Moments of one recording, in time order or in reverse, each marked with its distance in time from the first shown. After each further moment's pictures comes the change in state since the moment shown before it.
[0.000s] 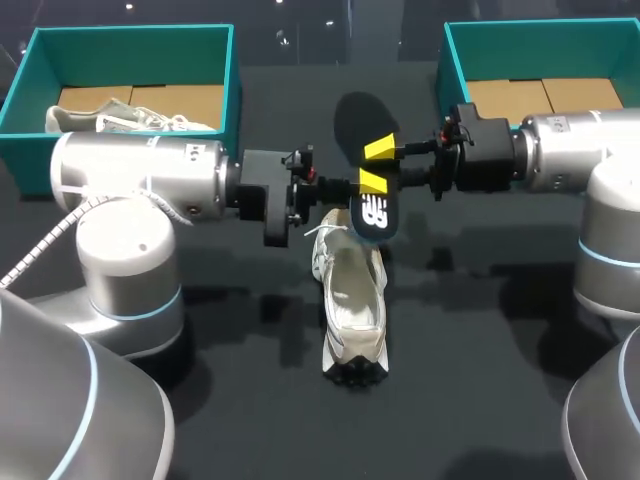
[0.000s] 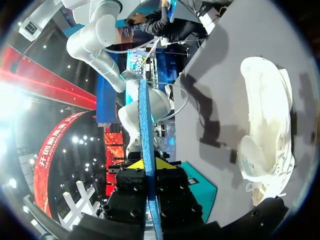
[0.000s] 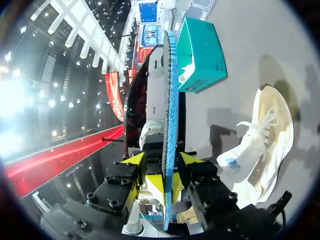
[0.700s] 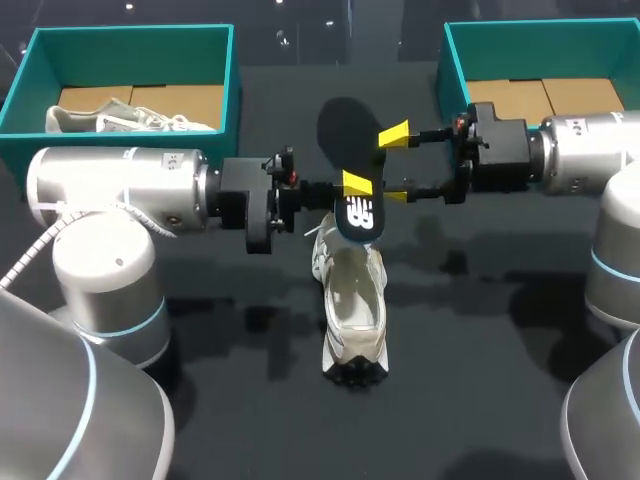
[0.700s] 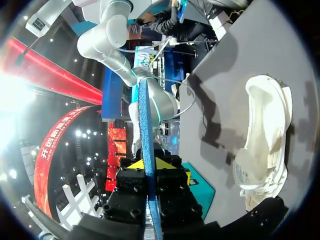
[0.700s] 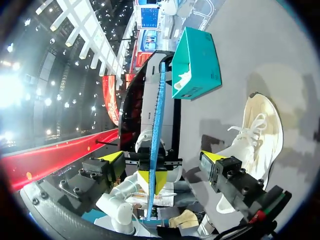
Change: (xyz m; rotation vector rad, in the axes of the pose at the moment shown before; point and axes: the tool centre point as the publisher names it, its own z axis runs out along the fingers) left arm -0.011 -0.014 -0.019 -0.015 -0.039 -0.059; right arm -0.004 -0.001 -0.016 -0.053 -0.049 -0.052
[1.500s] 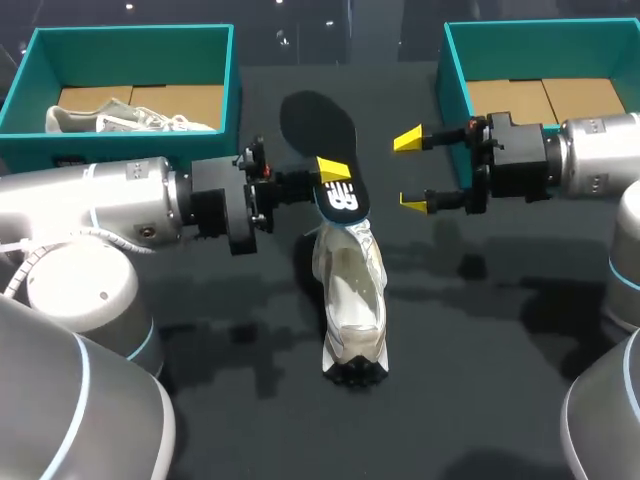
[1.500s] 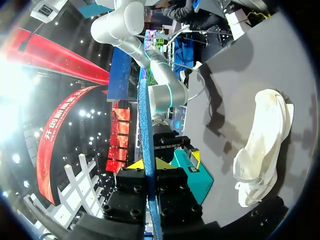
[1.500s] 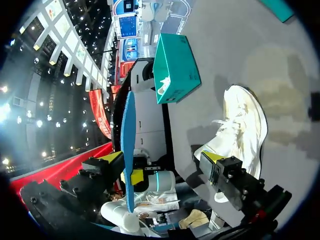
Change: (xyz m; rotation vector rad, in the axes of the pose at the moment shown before) left arm -0.029 -0.005 -0.031 -0.170 -0.040 -0.078; right arm -0.015 0.003 -0.024 -0.061 -0.095 0.142
